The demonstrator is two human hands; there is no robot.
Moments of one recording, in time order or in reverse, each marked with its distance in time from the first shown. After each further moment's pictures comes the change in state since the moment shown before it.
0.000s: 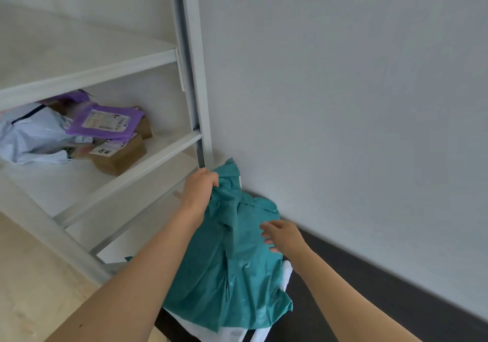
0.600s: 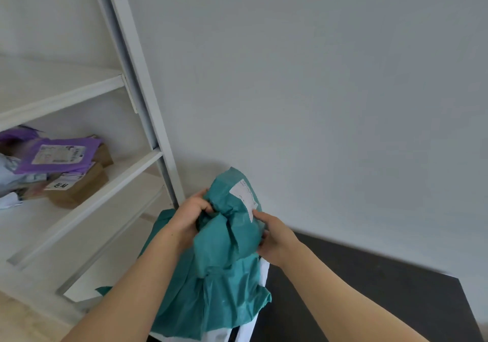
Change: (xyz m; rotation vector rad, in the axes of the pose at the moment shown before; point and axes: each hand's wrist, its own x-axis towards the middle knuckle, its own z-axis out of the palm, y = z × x) left_hand -0.033 -0.004 0.033 -0.035 -0.450 -0.179; right_hand -0.044 -0.002 -0.034 1.051 -0.149 0.216
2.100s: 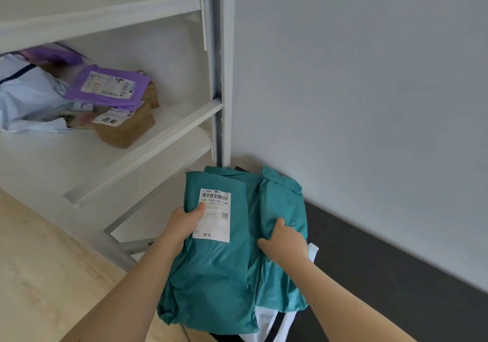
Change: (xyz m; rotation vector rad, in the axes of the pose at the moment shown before) left_hand 0.023 -0.113 -0.149 0.084 0.373 -0.235; right_hand 0.081 0.095 0.032 -1.925 0.386 -0.127
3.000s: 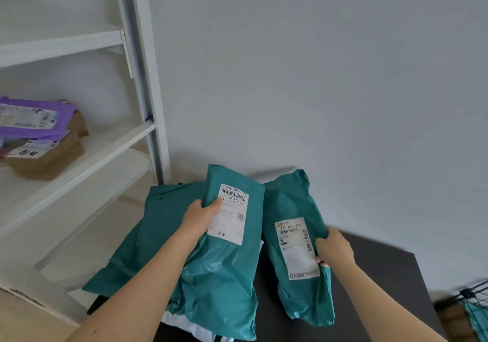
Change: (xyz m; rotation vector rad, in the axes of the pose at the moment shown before) left_hand -0.061 0.036 0.115 0.115 -0.243 0.276; right_hand -0.067 0.182 -0.051 0.523 0.319 0.455
